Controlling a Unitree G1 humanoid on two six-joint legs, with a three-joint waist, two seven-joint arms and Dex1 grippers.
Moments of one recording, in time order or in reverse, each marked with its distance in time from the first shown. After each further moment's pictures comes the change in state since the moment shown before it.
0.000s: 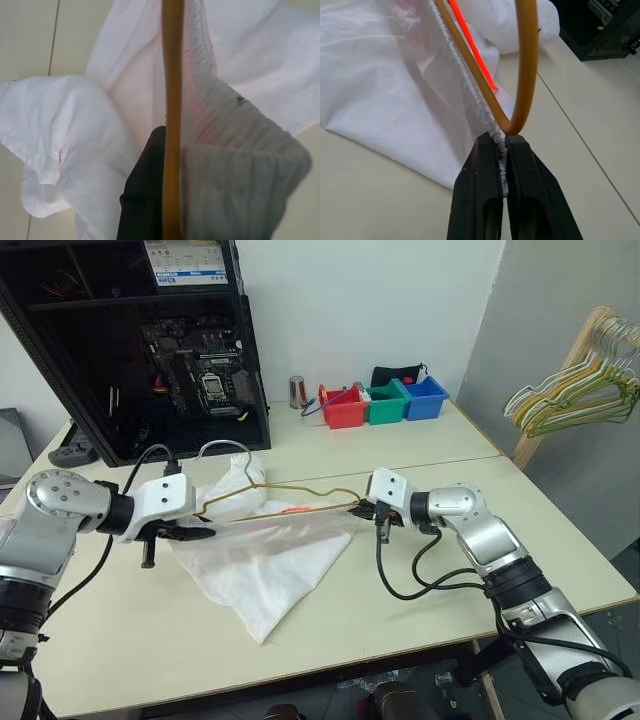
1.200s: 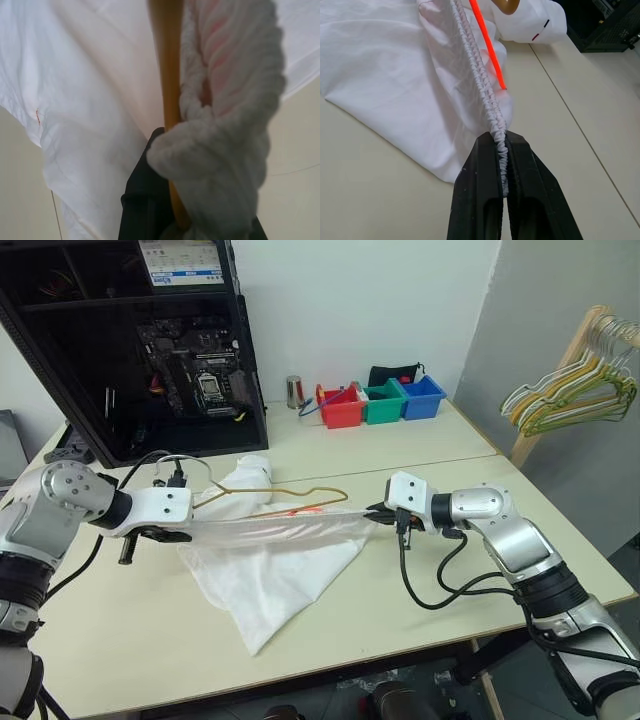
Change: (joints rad) left arm -0.135 0.031 -0.163 0.201 0.228 -0.203 -0.019; right arm 0.053 -0.141 0.013 -0.147 0.070 0.041 0.031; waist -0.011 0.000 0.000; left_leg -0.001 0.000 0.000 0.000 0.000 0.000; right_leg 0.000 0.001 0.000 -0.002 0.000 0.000
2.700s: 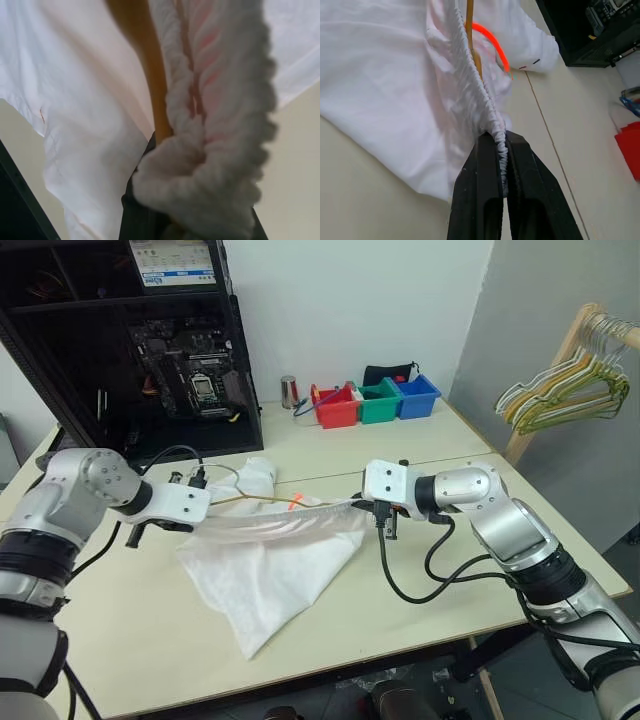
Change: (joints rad) left arm -0.157 -0.119 -0.106 0.055 0.262 -0.050 0.031; right arm -0.152 0.010 0.110 -0.173 -0.095 0.222 -0.024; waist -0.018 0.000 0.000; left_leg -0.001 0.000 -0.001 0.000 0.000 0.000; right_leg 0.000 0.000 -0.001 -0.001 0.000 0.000
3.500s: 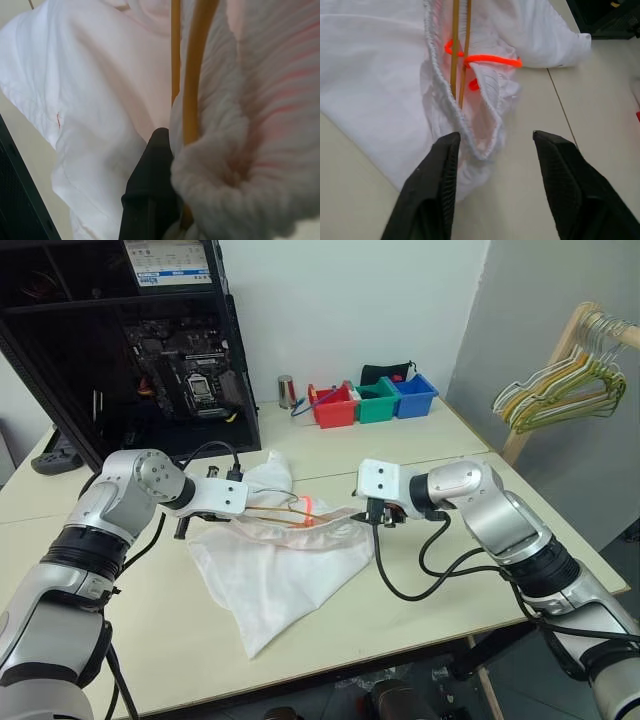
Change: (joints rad) left arm -0.021 -0.115 -0.005 -0.040 0.028 0.086 0.065; right arm -0.048 -0.038 -0.005 -0.023 0.013 0.155 0.102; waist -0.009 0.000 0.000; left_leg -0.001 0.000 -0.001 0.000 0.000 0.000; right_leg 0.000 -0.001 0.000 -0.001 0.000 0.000
